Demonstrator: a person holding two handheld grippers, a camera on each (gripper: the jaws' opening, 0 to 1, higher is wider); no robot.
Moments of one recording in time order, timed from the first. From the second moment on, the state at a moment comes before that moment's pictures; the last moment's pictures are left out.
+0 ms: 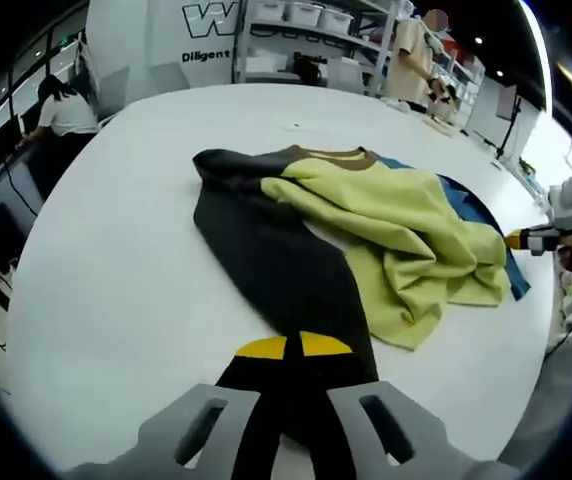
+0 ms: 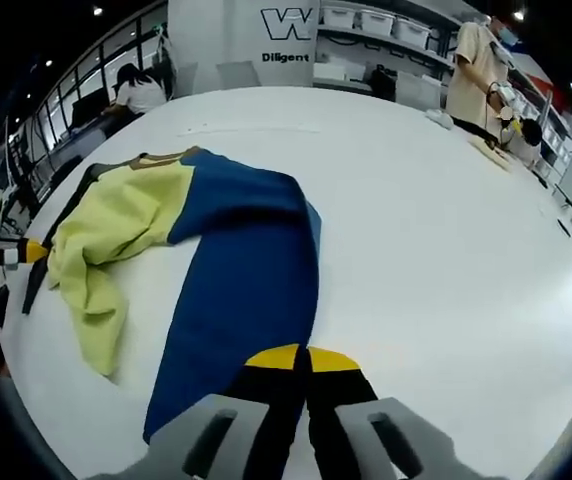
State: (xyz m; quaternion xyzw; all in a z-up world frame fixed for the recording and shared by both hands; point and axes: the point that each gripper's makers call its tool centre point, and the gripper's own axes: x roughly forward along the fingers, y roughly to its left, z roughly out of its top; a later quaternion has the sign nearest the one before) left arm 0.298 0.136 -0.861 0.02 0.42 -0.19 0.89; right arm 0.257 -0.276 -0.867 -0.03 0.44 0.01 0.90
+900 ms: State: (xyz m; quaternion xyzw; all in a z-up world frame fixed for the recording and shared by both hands) left arm 0.322 0.224 -0.845 0.06 0.43 -0.15 0.89; right arm 0.299 -0.336 -0.862 -0.10 0.46 -0.02 0.88
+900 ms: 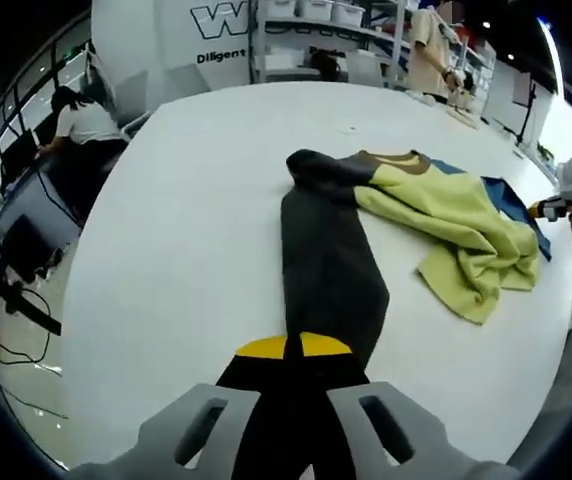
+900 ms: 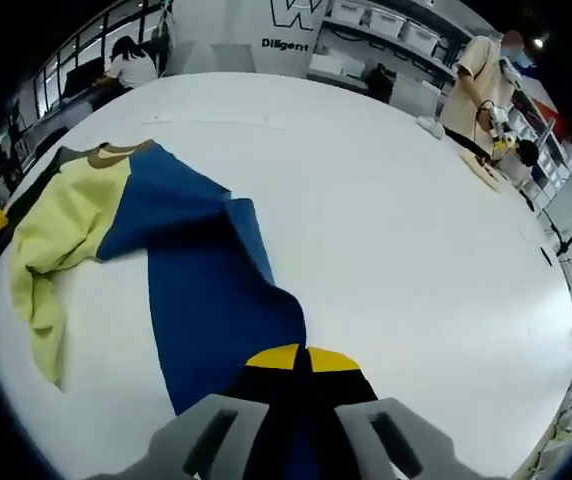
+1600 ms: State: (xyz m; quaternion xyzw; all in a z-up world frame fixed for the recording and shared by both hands) left arm 0.353 0.271 -0.852 0.11 0.47 -0.11 0.87; right arm 0.330 -0.374 -0.865 -0.16 0.49 0.00 0.85
